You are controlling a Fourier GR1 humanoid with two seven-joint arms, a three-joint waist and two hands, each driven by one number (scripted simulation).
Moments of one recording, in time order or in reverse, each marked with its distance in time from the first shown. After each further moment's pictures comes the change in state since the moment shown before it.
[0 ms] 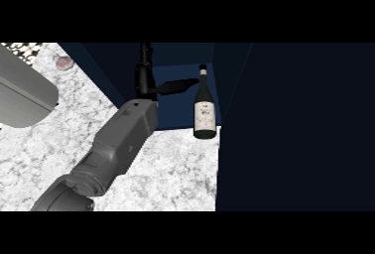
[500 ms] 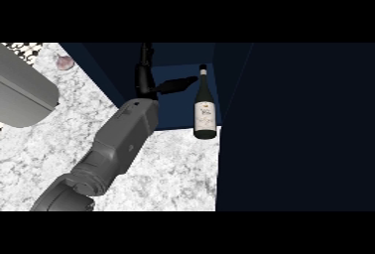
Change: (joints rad) left arm -0.008 0.000 -0.008 0.008 0.008 0.054 0.034; right arm -0.003 -0.002 -0.007 0.001 0.001 -0.001 0.001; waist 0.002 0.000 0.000
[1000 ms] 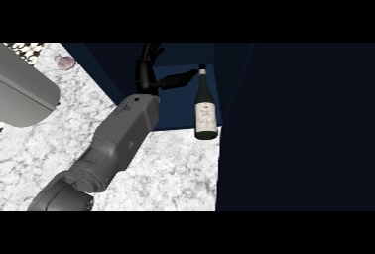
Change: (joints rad) left arm -0.027 0.006 -0.010 -0.002 0.014 -0.018 0.047; right arm 0.033 0.007 0.012 -0.005 0.001 0.002 -0.004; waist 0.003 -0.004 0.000
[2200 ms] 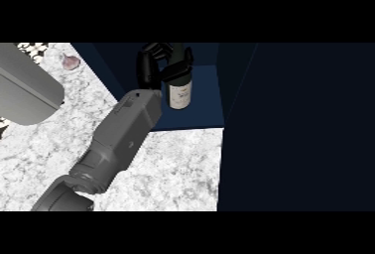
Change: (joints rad) left arm 0.041 -0.006 -0.031 -0.178 0.043 -0.051 0.071; right arm -0.013 -0.002 -0.032 -0.004 -0.005 -0.003 0.022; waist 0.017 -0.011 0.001
